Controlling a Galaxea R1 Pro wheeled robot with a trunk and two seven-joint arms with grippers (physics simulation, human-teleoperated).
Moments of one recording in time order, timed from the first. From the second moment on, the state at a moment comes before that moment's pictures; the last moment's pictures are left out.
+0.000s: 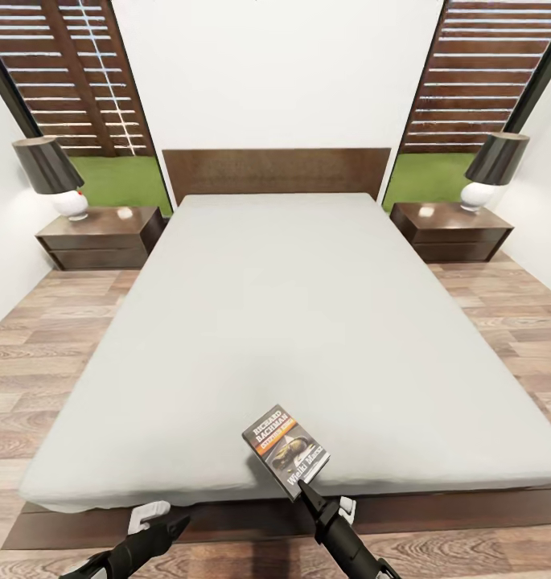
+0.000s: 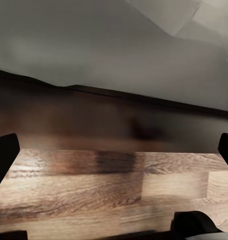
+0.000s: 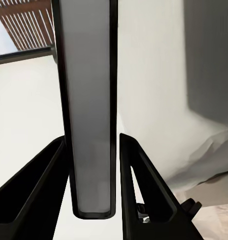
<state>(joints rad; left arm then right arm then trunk) -0.54 0.17 -0.09 -0.03 0.44 -0.15 -0.61 -0.43 0.11 -0.29 -0.21 -0.63 0.26 1.18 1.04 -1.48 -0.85</state>
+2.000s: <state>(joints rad) -0.54 0.17 -0.09 -0.03 0.44 -0.15 -0.61 -0.42 -0.18 -0.20 -0.33 -0.36 0.28 1.19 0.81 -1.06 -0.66</state>
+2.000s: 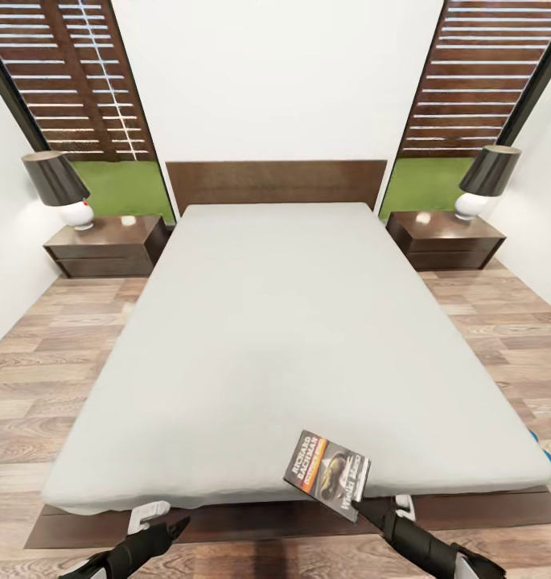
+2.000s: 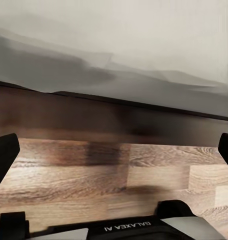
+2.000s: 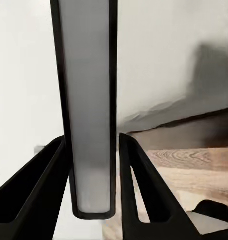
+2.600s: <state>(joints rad) -0.54 0.17 -0.09 -0.03 0.44 -0.15 -0.61 -0.42 -0.26 -0.19 -0.12 -0.35 0.15 1.46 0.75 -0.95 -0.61</state>
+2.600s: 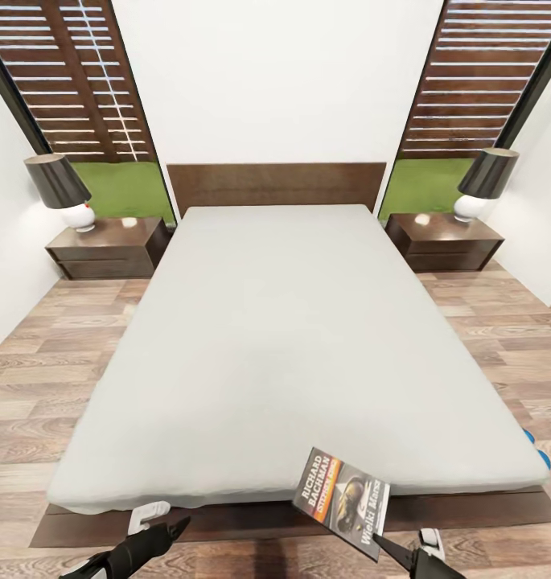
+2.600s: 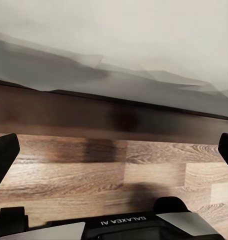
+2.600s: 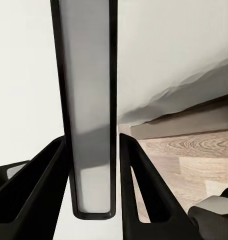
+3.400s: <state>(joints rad) -0.53 0.15 -0.09 -0.02 0.45 -0.15 -0.61 -0.42 -0.26 -0.19 -0.11 -0.35 0.05 1.45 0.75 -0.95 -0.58</state>
